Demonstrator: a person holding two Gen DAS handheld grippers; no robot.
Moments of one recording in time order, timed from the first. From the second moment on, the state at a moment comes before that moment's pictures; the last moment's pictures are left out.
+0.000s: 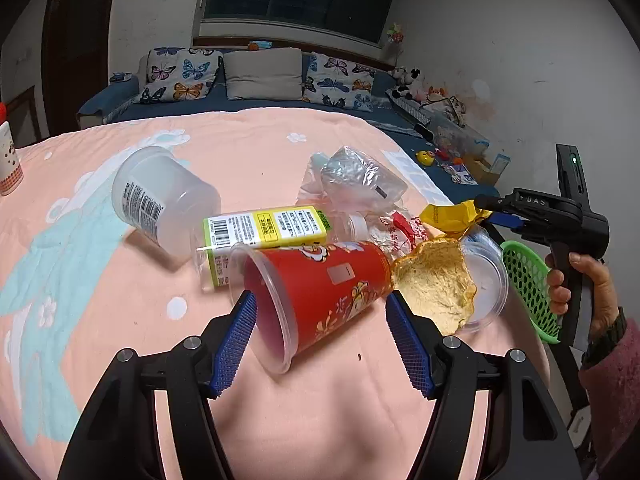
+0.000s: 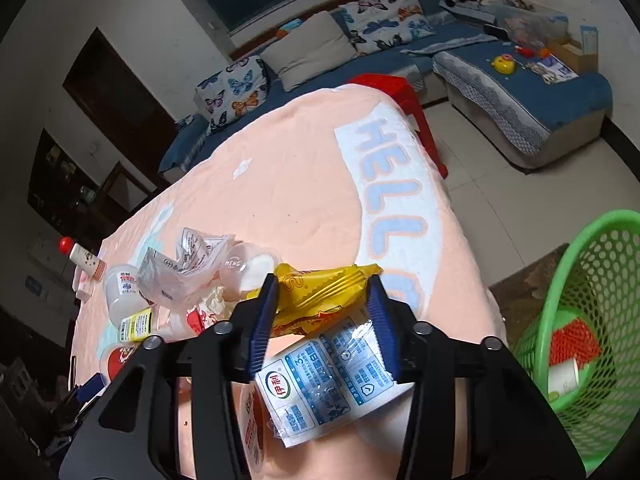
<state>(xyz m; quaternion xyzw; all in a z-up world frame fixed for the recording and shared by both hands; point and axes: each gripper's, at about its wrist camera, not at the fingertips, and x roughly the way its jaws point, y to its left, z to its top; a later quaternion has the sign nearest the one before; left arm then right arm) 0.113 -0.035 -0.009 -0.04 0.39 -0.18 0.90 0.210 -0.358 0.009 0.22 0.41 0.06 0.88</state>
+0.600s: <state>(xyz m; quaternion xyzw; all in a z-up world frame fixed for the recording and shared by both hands) 0.128 -0.021 -0.031 -0.06 0.40 -0.22 0.89 0.190 -0.348 0.035 0.21 0.37 0.07 0.90</state>
